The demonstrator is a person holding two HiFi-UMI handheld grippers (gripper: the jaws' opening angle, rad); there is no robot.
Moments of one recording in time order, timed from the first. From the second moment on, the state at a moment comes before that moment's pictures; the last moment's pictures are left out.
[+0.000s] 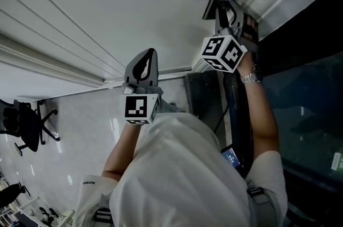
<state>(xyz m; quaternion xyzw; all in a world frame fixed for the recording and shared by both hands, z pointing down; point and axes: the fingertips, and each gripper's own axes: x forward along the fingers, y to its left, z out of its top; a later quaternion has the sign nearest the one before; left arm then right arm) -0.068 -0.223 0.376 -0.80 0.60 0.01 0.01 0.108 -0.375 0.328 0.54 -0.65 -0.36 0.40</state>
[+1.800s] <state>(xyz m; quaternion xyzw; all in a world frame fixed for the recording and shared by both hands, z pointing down) -0.062 -0.226 0.371 -0.80 0.60 0.01 0.02 0.137 -0.385 0.329 0.45 -0.70 0.46 -0.30</state>
